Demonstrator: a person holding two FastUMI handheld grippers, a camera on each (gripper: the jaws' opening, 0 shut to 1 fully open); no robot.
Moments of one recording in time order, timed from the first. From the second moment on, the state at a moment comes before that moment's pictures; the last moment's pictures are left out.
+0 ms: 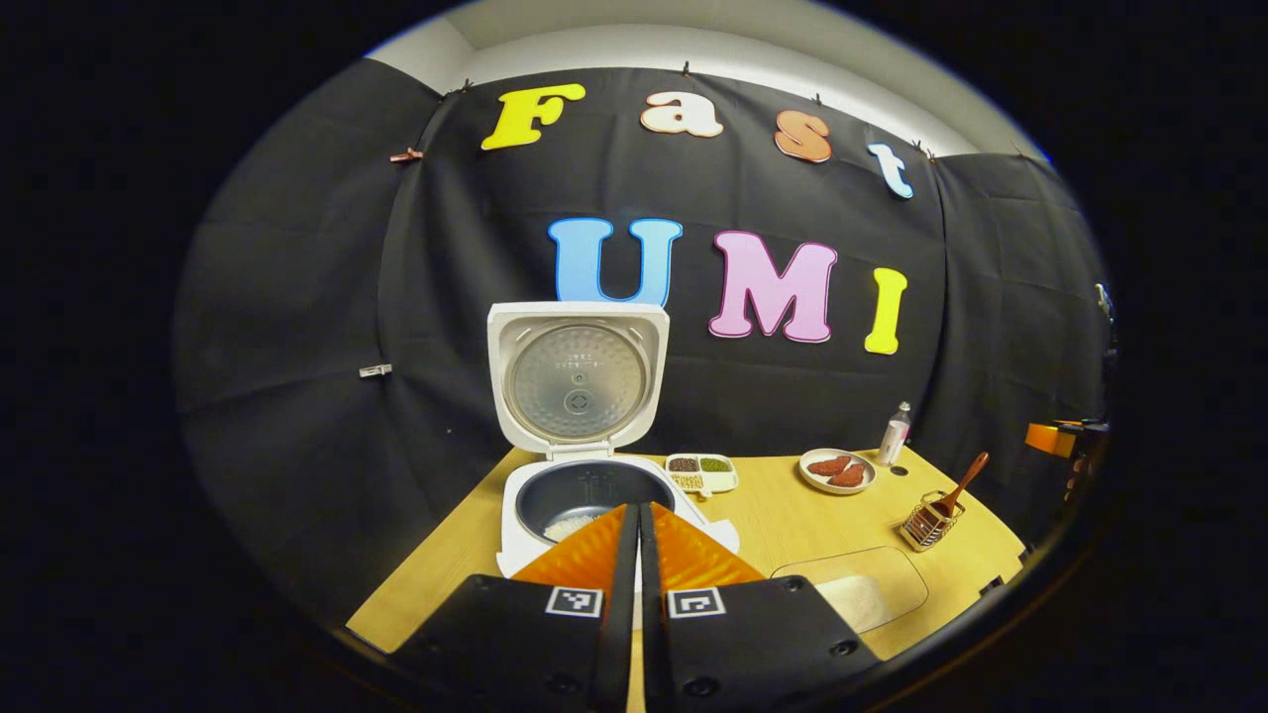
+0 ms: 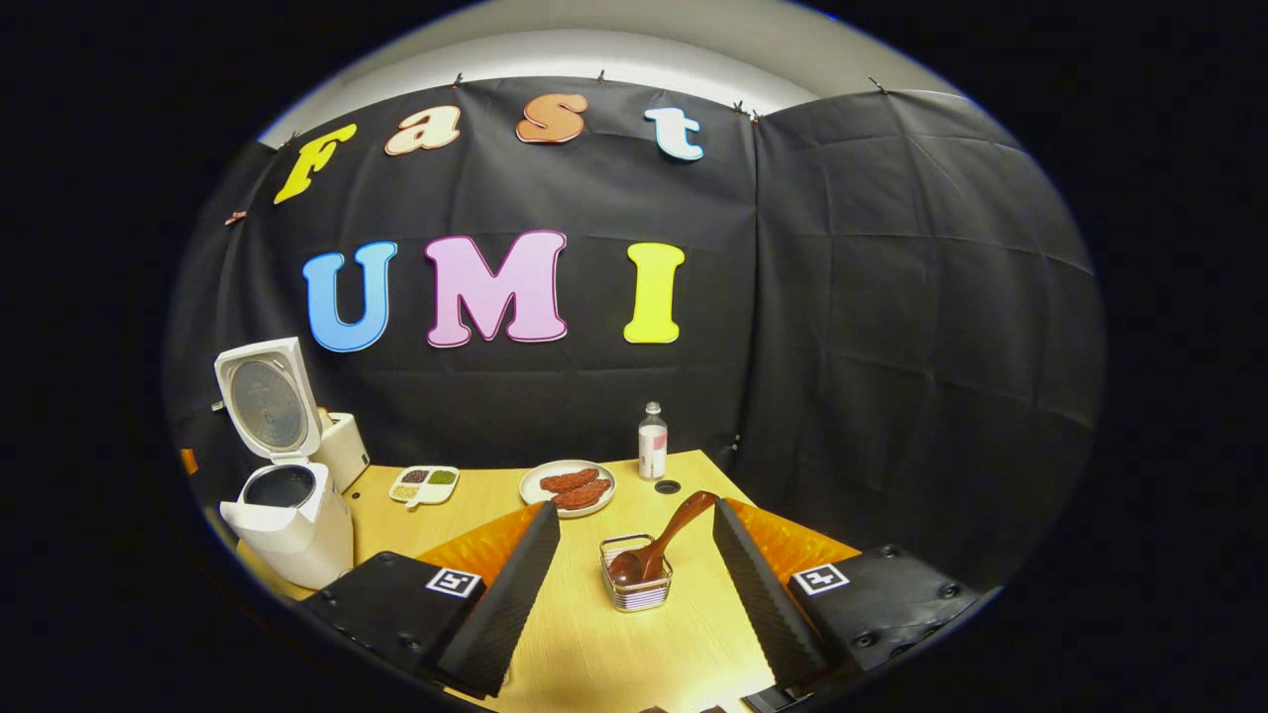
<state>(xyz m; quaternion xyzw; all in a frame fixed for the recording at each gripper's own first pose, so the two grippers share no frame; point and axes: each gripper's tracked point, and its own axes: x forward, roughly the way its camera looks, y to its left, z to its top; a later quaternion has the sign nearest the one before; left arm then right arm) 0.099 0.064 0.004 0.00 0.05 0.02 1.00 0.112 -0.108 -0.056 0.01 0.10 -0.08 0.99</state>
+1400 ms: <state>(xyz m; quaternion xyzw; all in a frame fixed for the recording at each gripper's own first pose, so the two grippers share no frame) 0.086 -0.084 -0.038 0.03 0.13 0.08 0.99 0.287 -0.163 -0.264 0.19 0.31 -0.04 0.93</state>
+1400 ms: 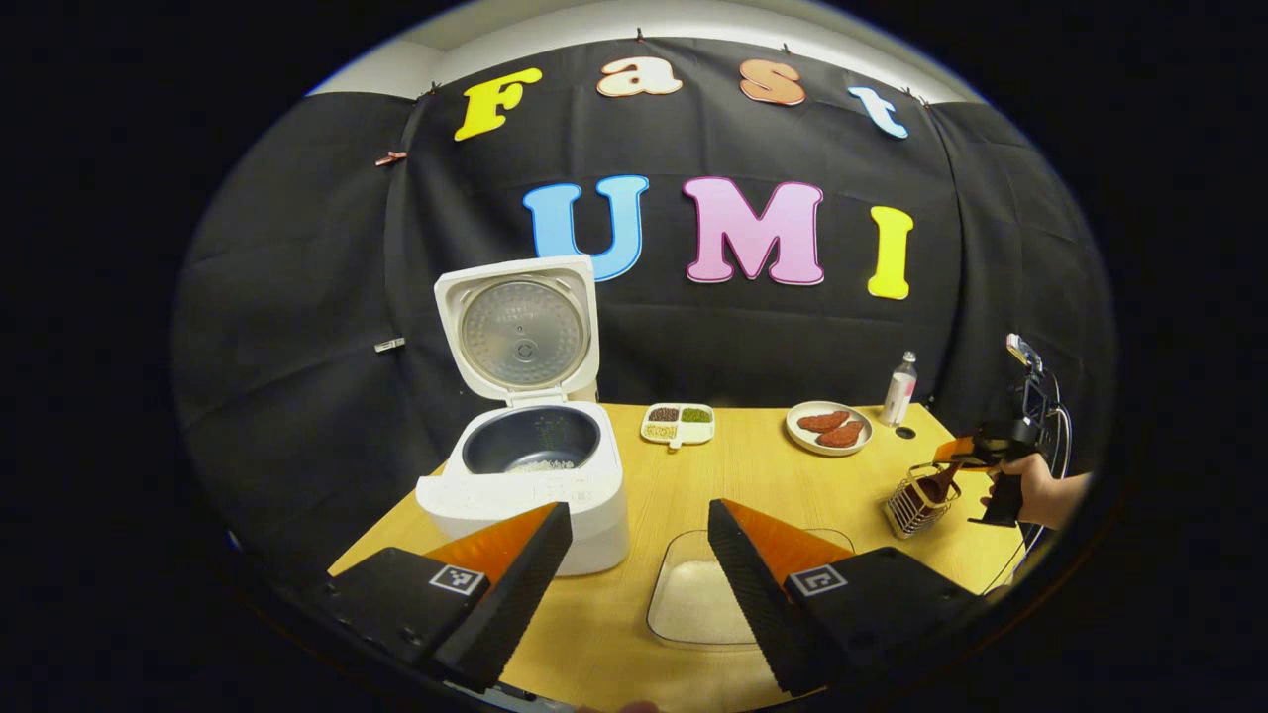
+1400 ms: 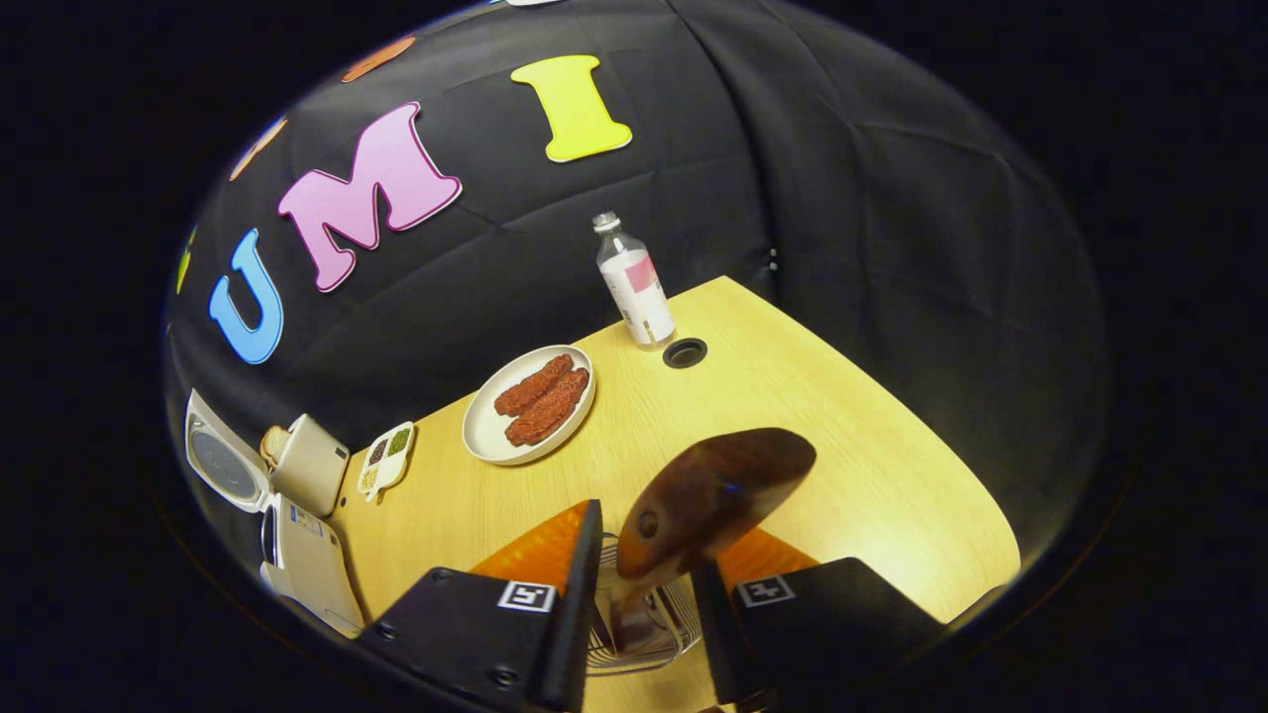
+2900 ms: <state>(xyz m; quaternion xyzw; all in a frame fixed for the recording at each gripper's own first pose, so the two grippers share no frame) 0.015 0.003 -0.075 -0.04 0.11 0.03 0.99 0.180 -0.013 -0.070 0.18 0.19 0.03 0.96</state>
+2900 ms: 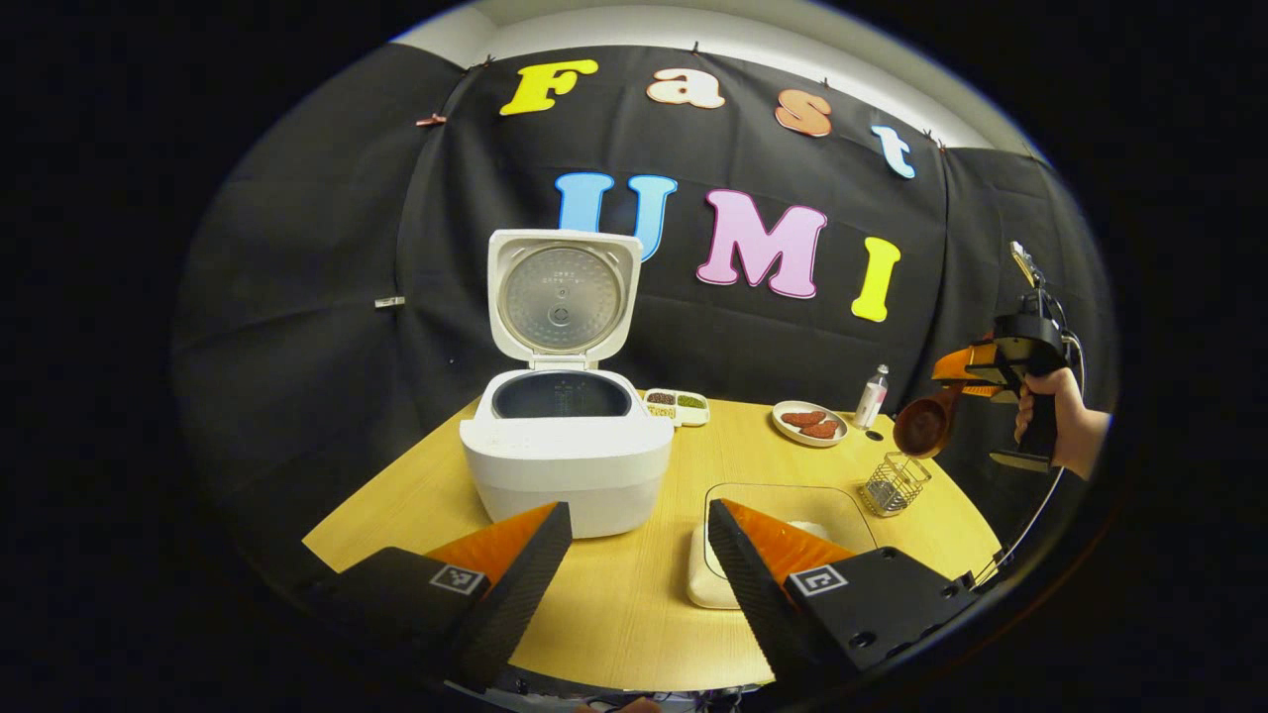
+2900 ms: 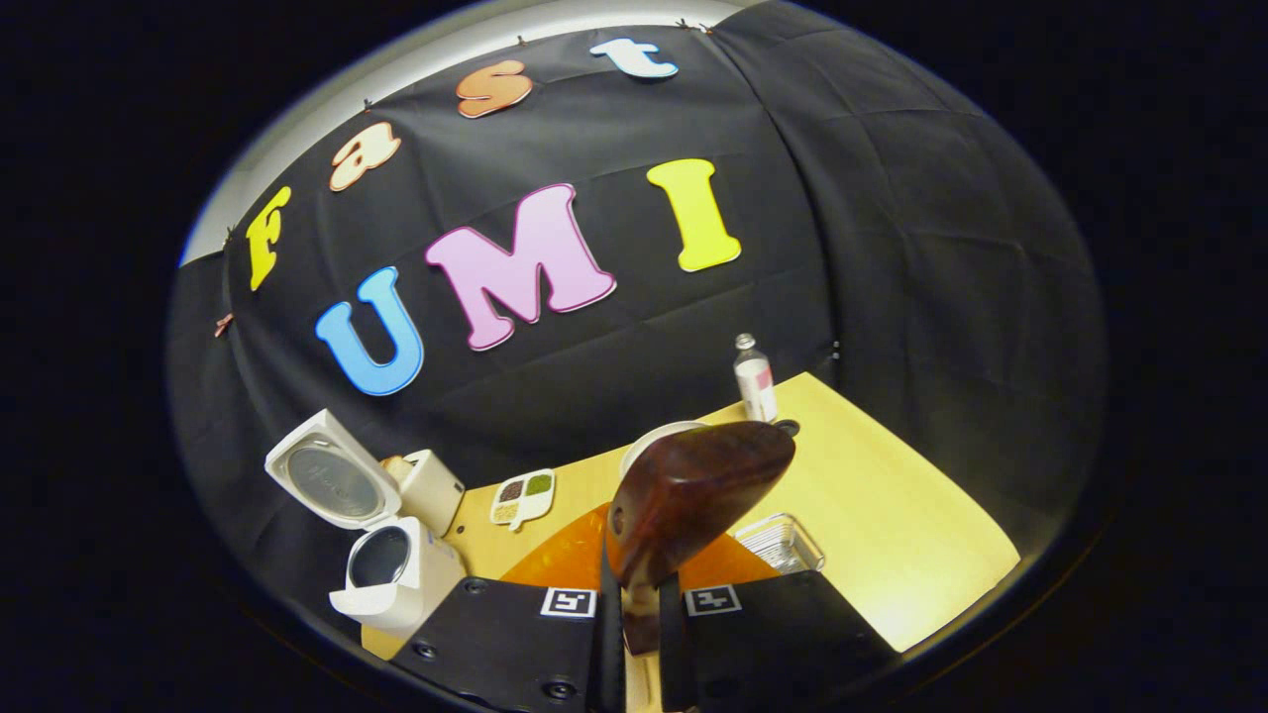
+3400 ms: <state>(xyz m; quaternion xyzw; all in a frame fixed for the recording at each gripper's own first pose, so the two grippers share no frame) -0.003 0.056 -0.097 -0.05 0.12 0.03 0.99 0.138 0.100 -0.126 0.15 0.24 0.10 0.96</state>
